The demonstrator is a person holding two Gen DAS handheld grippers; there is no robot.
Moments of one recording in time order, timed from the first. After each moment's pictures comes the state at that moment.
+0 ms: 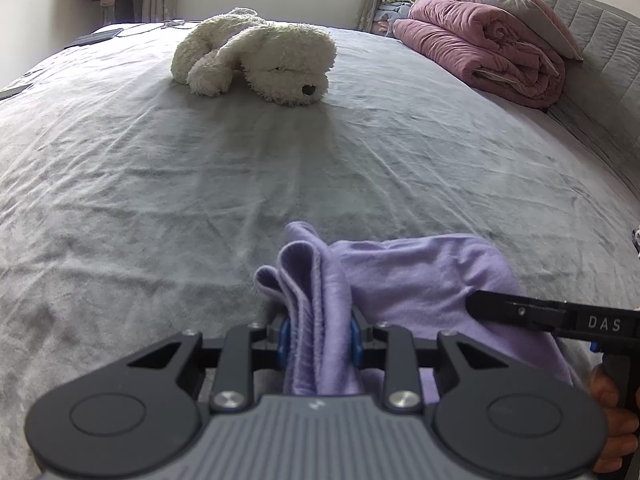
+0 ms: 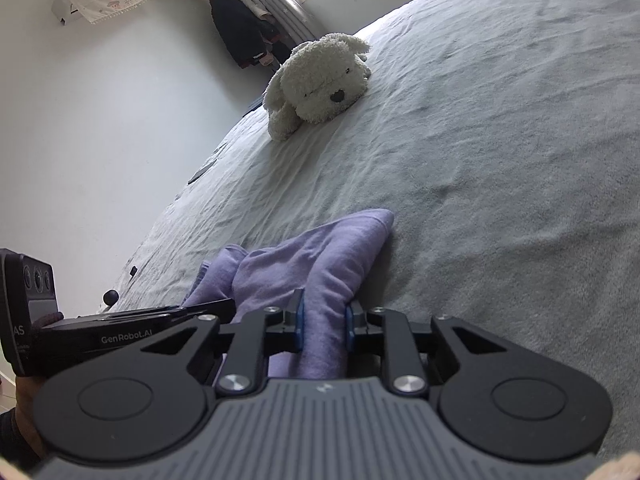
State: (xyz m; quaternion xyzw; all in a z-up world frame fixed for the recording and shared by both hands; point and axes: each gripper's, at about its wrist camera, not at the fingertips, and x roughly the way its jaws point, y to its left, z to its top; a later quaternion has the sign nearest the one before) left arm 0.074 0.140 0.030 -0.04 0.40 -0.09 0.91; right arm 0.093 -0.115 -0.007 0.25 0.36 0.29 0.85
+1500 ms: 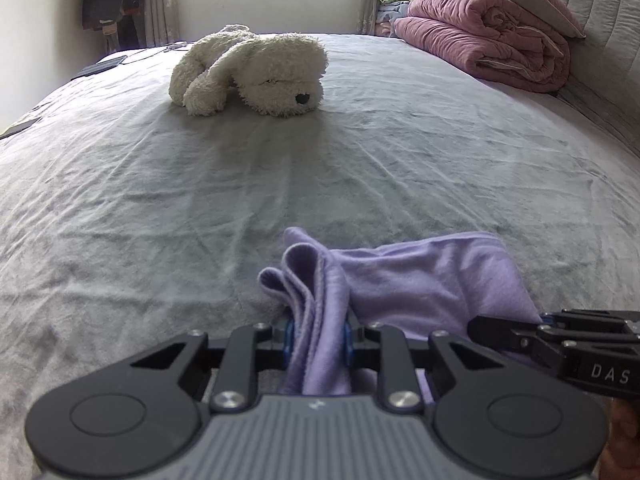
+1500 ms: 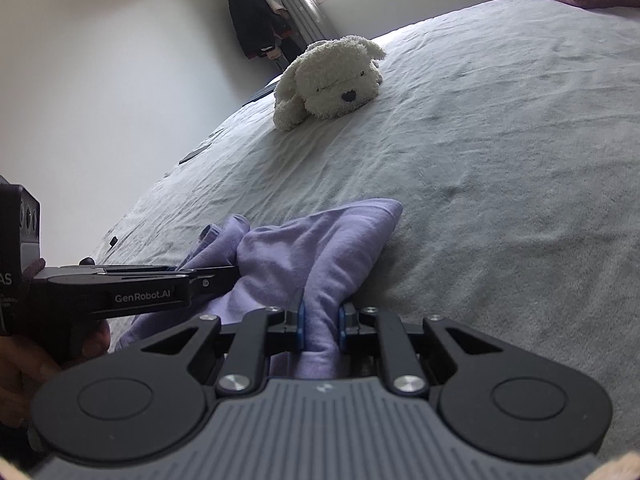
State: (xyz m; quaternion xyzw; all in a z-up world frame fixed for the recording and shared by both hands) left arm 0.073 0.113 0.031 0.02 0.39 -0.06 0.92; right arm 0.071 -0.099 -0.002 0.17 0.34 0.28 0.88
